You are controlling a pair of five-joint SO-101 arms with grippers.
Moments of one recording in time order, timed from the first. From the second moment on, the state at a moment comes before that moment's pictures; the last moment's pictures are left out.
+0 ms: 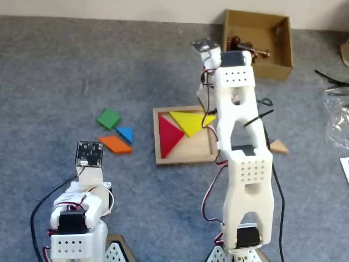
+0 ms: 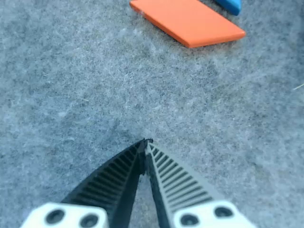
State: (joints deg) left arm -8.3 -104.6 95.9 77.0 1.3; right arm -11.9 42.8 -51.1 99.9 21.1
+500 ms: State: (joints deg) left arm -8.3 -104.6 95.9 77.0 1.3; right arm -11.2 42.8 -45.1 99.2 21.1
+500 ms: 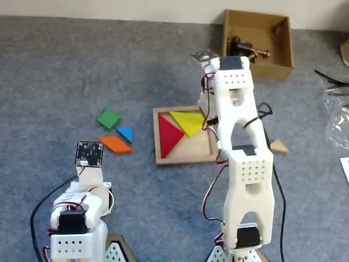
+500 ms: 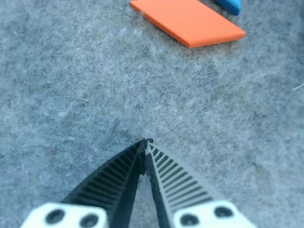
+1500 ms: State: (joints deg) left arm -8.3 -104.6 95.9 77.0 1.3; right arm -16.3 53.6 -50.5 97.7 21.1
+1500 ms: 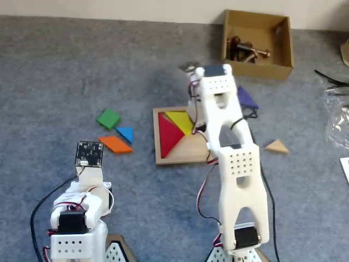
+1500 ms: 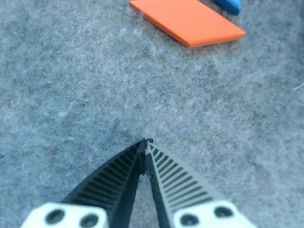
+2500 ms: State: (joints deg) left arm -8.3 -104.6 95.9 77.0 1.3; right arm -11.3 53.6 -70.5 100.1 21.1
